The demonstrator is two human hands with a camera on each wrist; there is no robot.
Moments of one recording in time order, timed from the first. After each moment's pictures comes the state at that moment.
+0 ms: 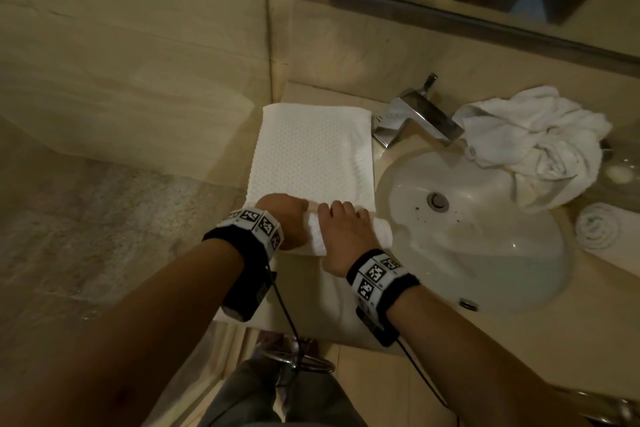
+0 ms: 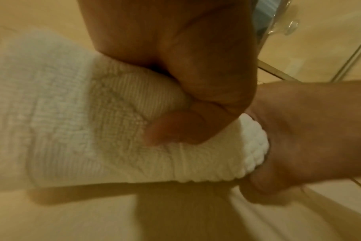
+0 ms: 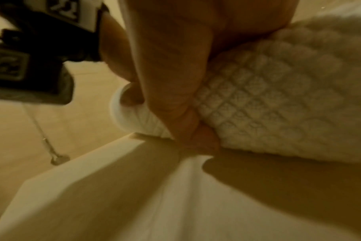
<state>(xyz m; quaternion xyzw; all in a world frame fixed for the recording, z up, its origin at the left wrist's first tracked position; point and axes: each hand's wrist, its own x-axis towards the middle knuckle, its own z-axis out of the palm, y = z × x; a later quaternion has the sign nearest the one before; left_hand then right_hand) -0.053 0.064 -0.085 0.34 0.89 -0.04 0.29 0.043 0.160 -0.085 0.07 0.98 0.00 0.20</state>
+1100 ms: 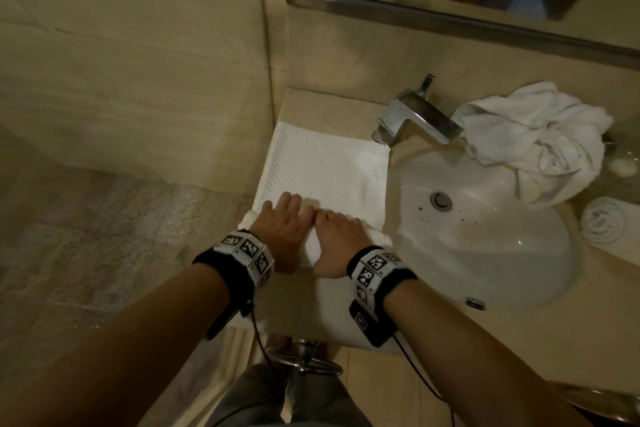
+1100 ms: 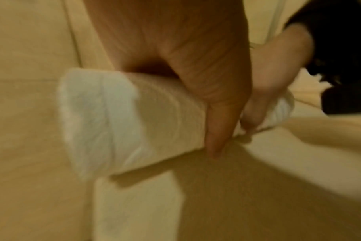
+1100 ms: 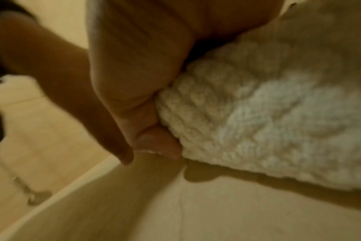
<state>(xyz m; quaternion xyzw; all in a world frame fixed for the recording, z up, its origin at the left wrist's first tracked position) -0.032 0.040 -0.081 0.47 0.86 -0.14 0.15 0.036 0.157 -0.087 0.08 0.96 -0.12 0.23</state>
